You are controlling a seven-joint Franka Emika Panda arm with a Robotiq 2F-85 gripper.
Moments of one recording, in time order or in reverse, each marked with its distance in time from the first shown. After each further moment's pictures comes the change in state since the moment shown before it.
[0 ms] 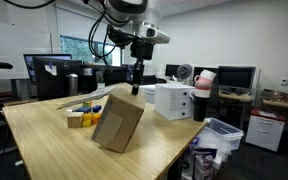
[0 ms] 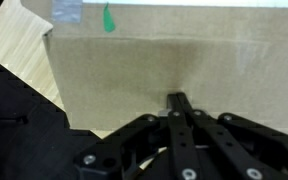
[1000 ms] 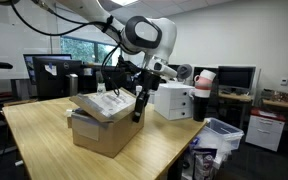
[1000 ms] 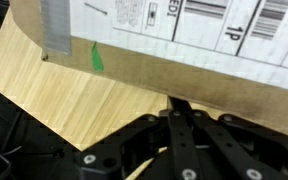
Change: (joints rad) arm -0.029 0.227 -0.013 0.078 0.001 -0.036 0.111
